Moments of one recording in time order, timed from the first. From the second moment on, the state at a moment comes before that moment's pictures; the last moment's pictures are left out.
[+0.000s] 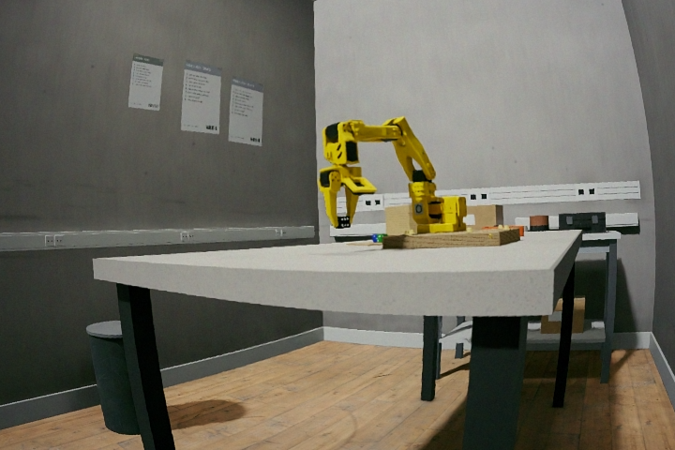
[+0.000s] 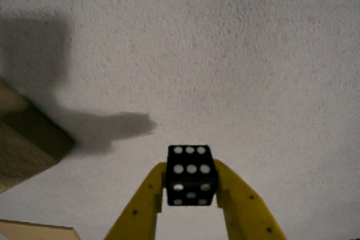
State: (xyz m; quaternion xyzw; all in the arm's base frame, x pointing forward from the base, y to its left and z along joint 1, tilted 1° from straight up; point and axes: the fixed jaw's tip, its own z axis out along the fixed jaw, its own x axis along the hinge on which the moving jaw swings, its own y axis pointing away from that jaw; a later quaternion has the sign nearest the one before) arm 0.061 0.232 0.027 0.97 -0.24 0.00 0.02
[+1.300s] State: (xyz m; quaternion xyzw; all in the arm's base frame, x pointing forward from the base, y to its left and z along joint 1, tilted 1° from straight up) arm 0.071 0.234 0.027 0.89 0.45 -0.01 0.01
